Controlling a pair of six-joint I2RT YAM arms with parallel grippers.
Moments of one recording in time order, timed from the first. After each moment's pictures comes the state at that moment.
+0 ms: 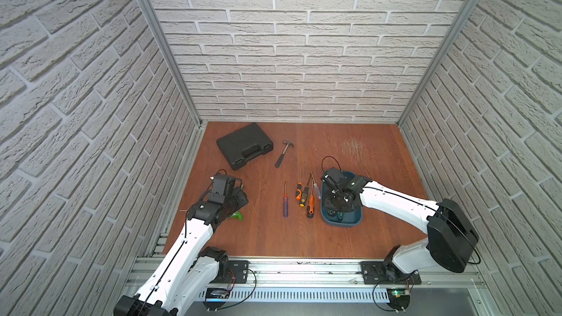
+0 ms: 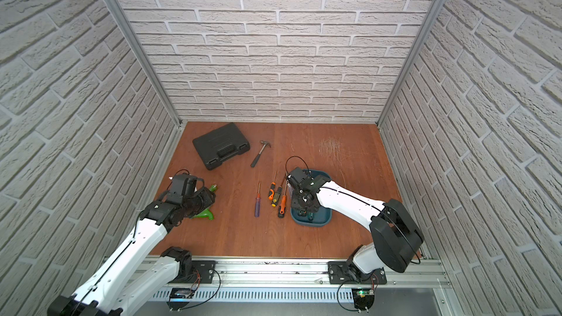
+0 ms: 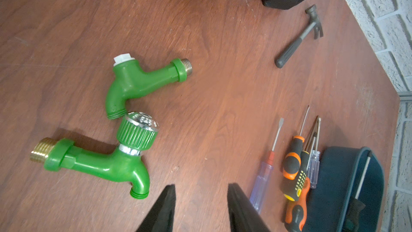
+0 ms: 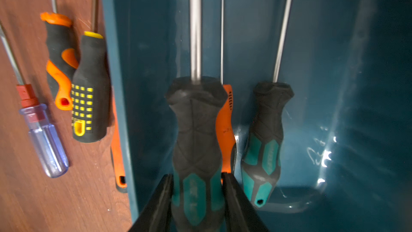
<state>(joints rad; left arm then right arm) -0.27 0.82 0.62 -0.72 0.01 -0.80 0.66 1.48 0.94 -0.79 0.07 0.86</state>
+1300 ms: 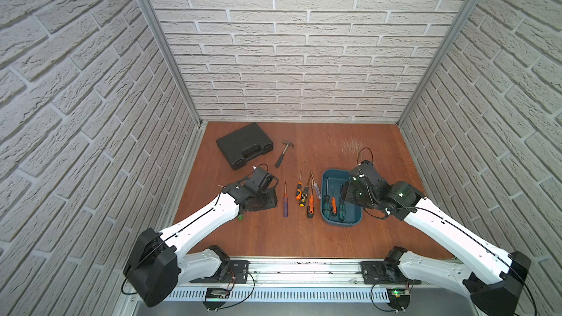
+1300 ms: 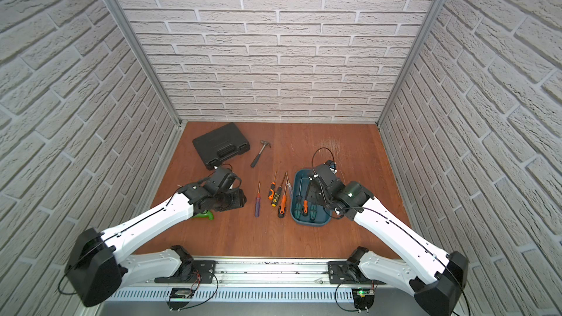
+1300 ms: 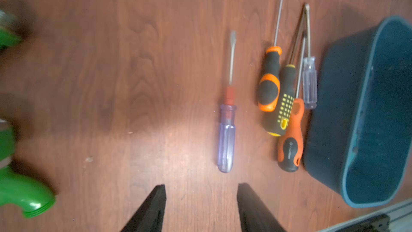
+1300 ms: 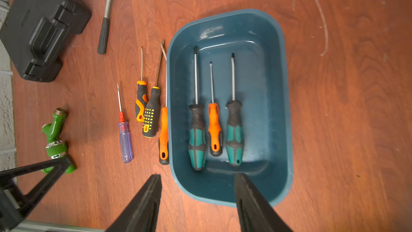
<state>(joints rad) -0.69 1.22 0.81 -0.69 0.02 -0.74 0.65 1.02 1.00 -1.00 0.23 0.94</state>
